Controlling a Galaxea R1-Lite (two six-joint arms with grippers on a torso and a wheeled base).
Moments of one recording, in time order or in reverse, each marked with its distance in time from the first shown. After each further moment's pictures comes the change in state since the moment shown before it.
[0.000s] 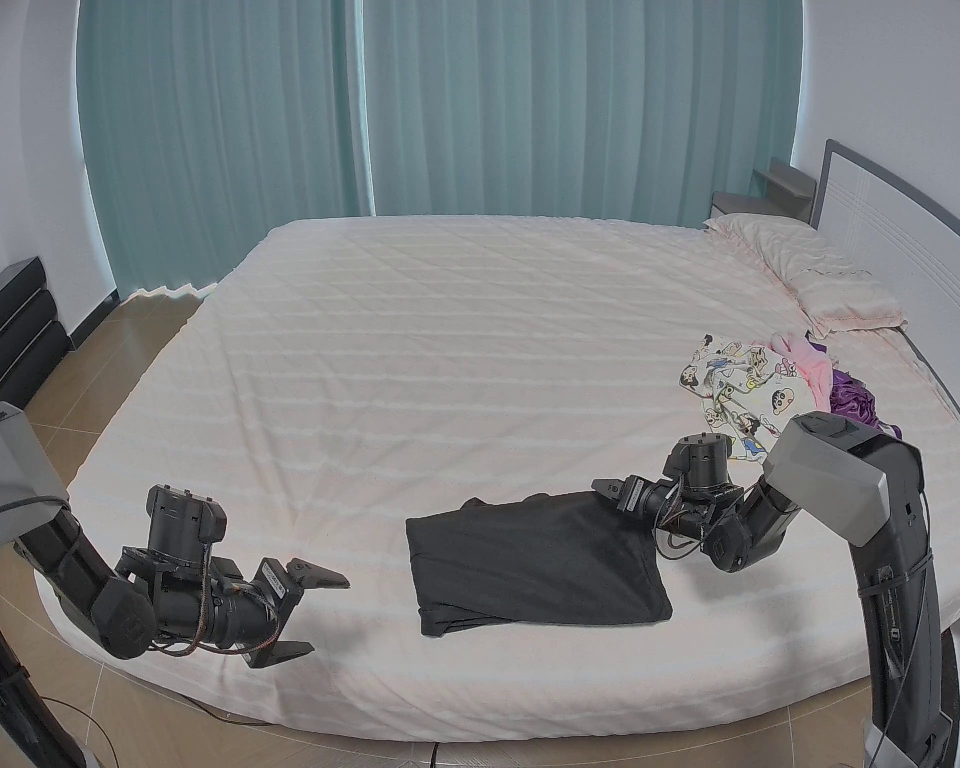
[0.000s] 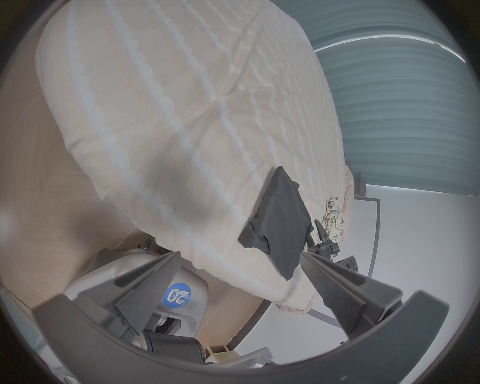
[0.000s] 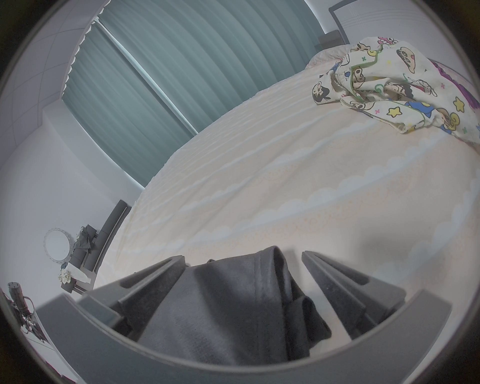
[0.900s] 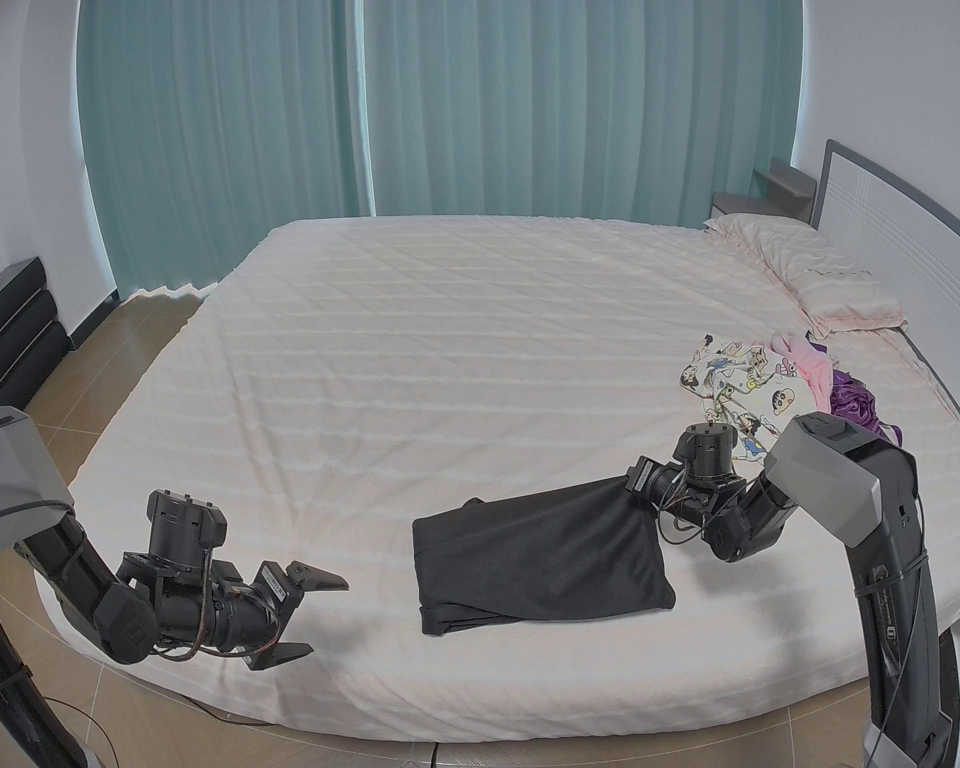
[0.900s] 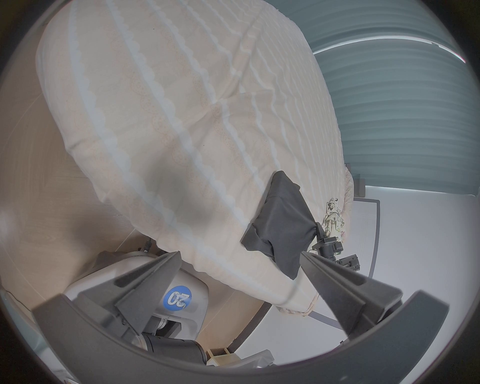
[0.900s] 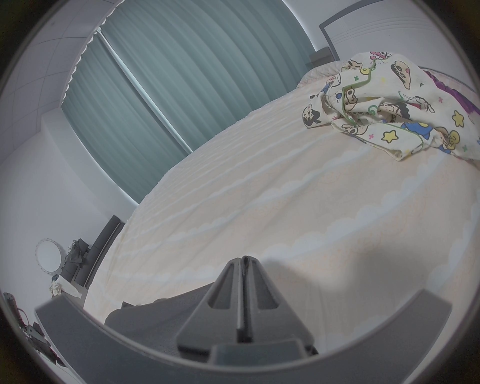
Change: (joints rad) left arm 0.000 0.014 0.023 -0.045 0.014 -0.001; right arm -0.035 0.047 -0.099 -0.034 -0.070 0.005
